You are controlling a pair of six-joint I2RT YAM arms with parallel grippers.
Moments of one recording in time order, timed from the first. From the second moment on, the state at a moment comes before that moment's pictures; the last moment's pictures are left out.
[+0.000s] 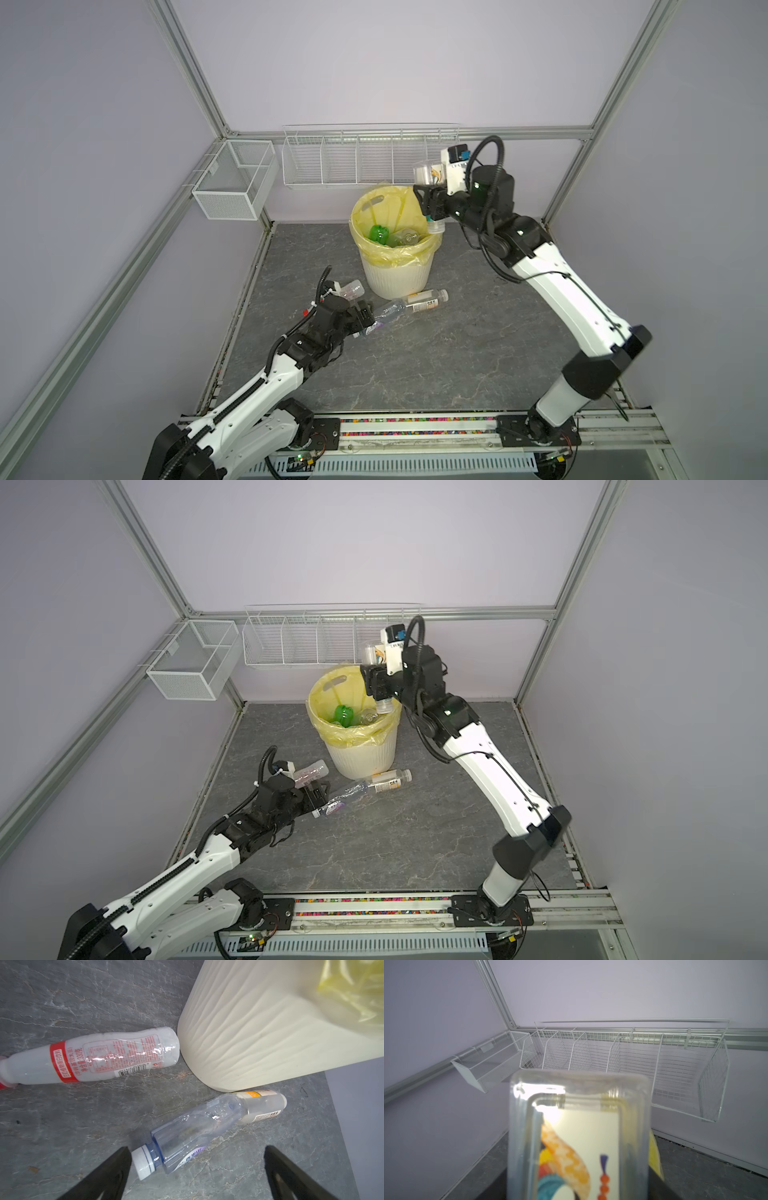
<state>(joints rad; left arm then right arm) -0.61 0.92 0.56 -0.27 -0.16 -0.77 0.64 1.81 2.13 -0.50 0.05 0.18</state>
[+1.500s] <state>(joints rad) -0.61 1.12 0.65 -0.21 0.08 -0.39 0.50 0.98 1.00 -0.52 -0.09 0.44</state>
